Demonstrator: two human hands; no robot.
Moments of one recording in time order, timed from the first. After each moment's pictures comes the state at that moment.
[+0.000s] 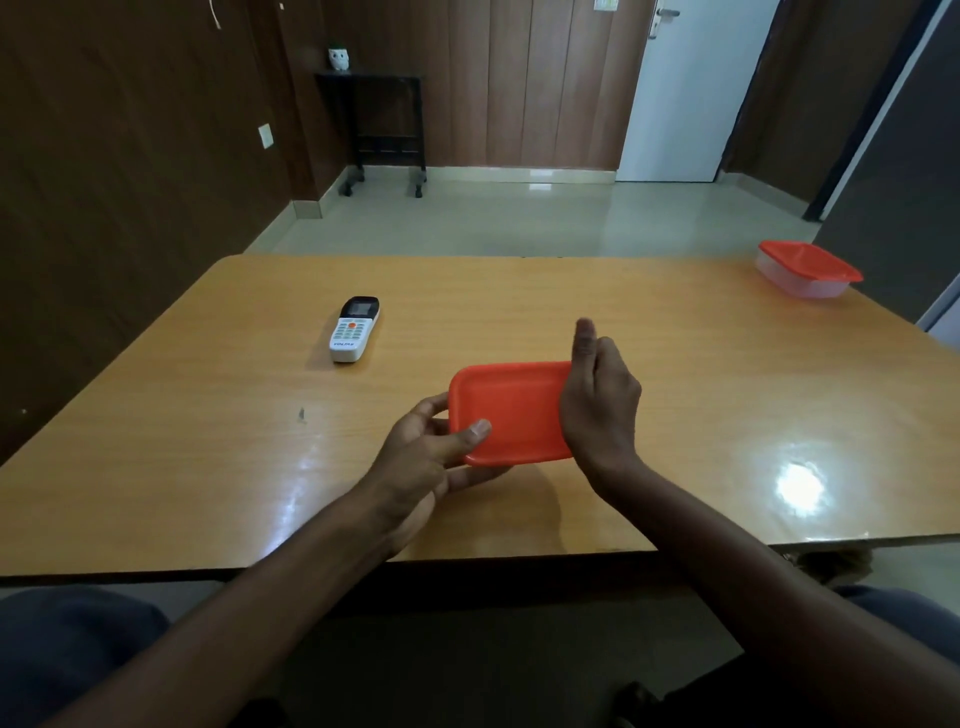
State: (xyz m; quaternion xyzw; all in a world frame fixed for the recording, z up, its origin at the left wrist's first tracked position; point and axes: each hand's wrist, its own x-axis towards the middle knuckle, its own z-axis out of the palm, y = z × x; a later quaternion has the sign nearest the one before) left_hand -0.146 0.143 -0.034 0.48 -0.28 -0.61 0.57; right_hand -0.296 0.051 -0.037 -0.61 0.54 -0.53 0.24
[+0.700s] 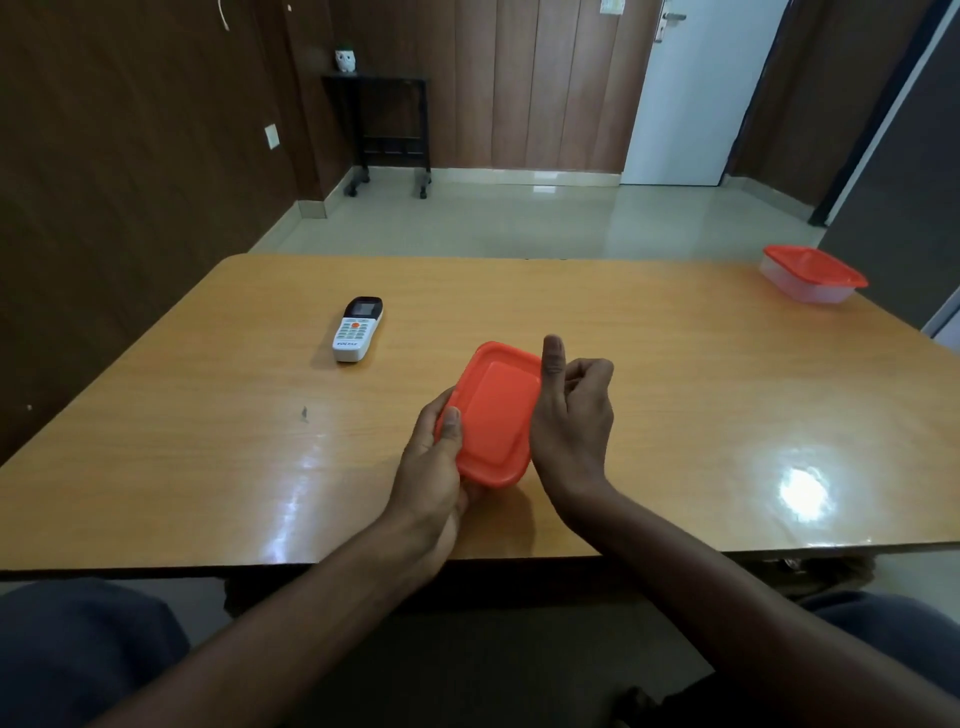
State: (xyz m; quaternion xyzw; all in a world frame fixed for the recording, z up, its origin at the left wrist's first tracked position) left_hand -0.170 0.149 -0.045 0.49 -0.24 -0.53 0.64; right_hand -0.272 0.073 -0.045 -0.56 0.52 -0.56 0.32
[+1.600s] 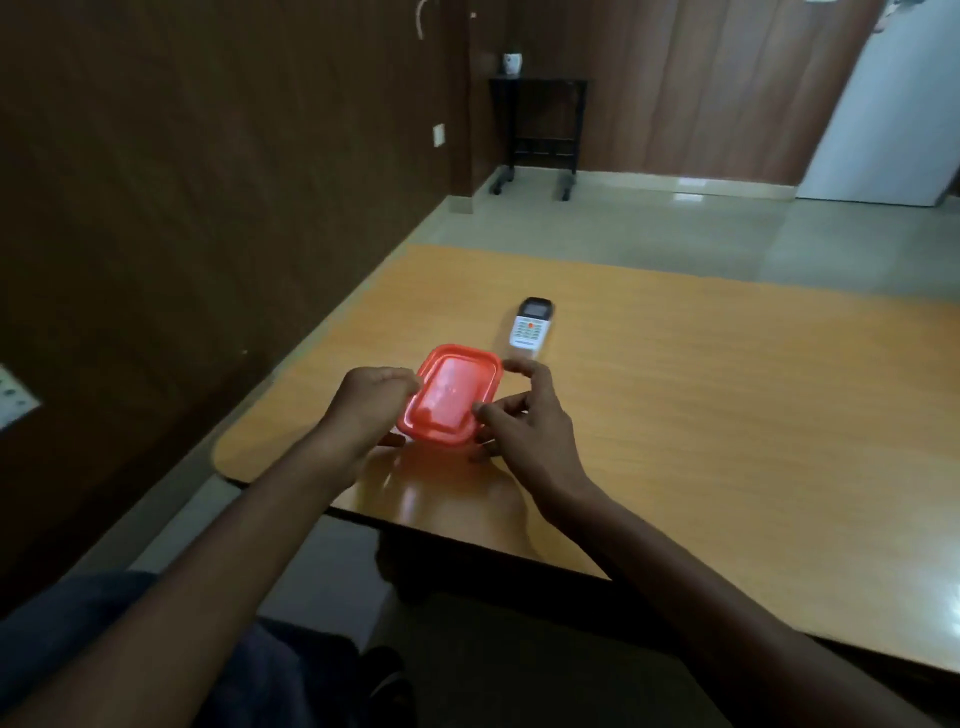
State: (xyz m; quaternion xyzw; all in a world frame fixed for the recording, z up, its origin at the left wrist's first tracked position) left_hand 0.032 0.204 -0.004 0.76 -0.25 -0.32 0.50; right_hand -0.113 0.126 -0.045 -0.66 0.38 -0.33 0.56
